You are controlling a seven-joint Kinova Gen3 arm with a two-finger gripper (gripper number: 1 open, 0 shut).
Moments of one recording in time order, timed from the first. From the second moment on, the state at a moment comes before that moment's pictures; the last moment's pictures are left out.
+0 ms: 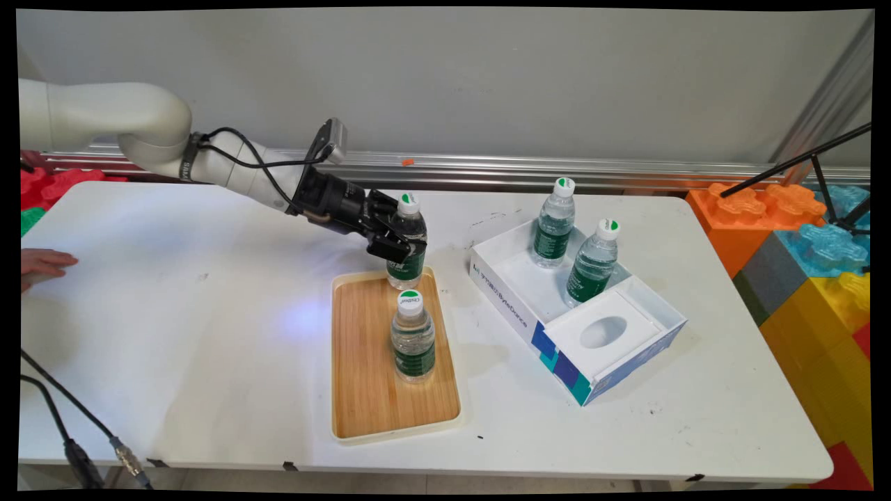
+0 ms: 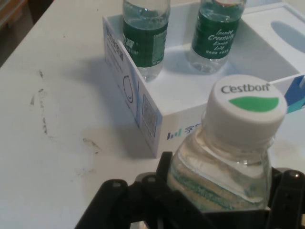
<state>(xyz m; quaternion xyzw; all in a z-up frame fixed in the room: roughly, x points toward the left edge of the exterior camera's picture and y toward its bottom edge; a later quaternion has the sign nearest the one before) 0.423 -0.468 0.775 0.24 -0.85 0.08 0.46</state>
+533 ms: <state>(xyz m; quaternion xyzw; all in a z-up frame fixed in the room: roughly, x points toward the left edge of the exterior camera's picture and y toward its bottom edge) 0.420 -0.468 0.771 0.25 -0.85 0.06 0.46</state>
